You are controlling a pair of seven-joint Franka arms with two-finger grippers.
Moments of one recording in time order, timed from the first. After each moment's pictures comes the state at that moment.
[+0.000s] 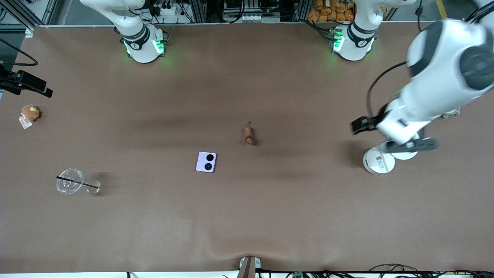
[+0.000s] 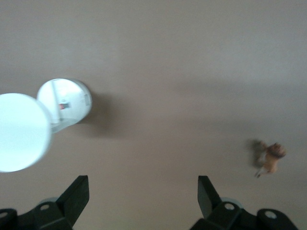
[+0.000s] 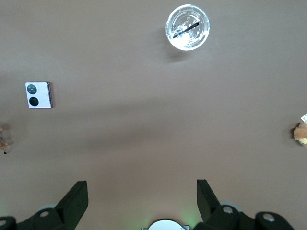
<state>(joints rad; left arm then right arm) -0.23 0.28 -0.10 -1.48 -0.03 1.73 -0.42 -0.06 -0.03 -0.06 -1.57 0.05 1.44 0.02</state>
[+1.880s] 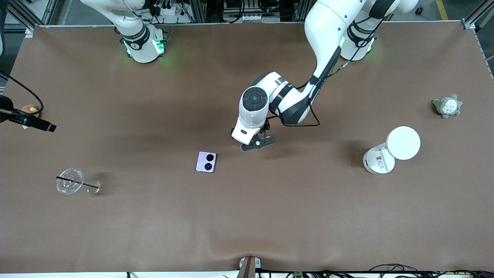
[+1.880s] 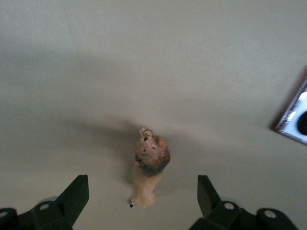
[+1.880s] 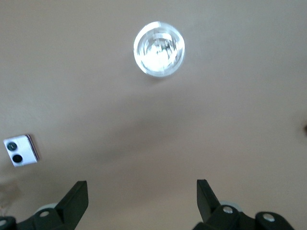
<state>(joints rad) -0.72 0.74 -0.10 -1.46 -0.03 2.18 -1.05 -0.11 0.13 -0.05 -1.56 0.05 1.63 0.18</state>
